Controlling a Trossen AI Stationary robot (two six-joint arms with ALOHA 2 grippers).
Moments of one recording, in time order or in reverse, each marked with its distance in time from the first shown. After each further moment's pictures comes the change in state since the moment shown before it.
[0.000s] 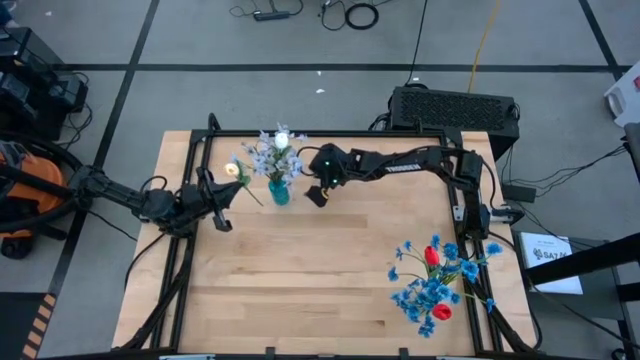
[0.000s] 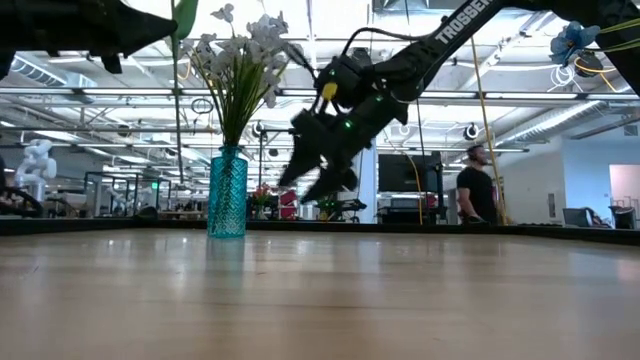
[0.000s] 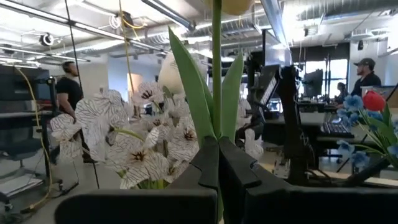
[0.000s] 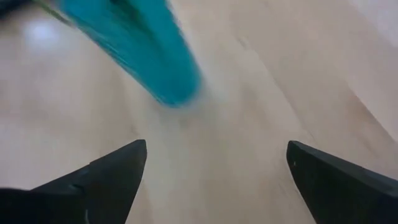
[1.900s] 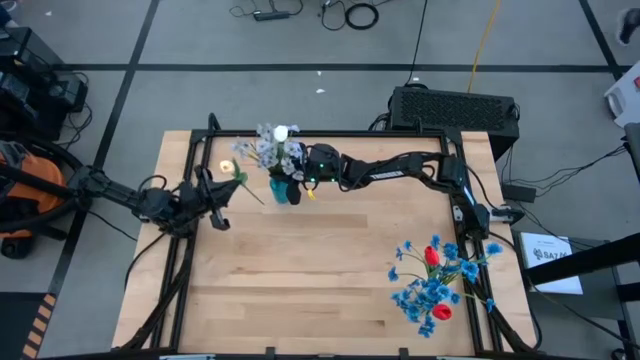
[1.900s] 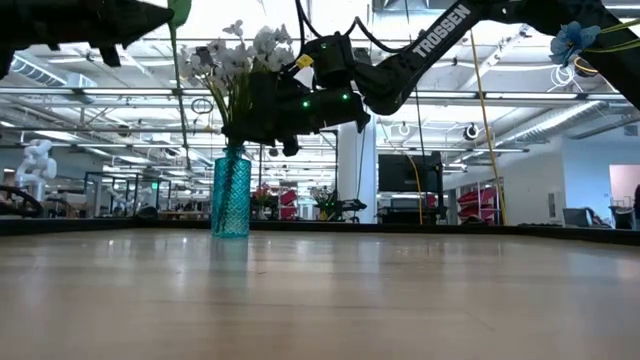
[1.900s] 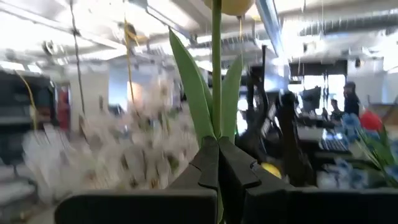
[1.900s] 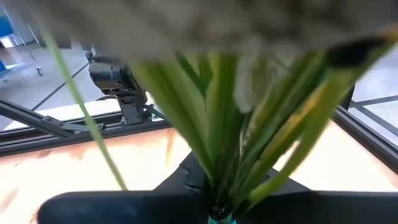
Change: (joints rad) left arm 0.000 0.001 0.002 0.062 0.011 0.007; right arm 0.053 0.157 0.122 0.635 -0.014 -0.116
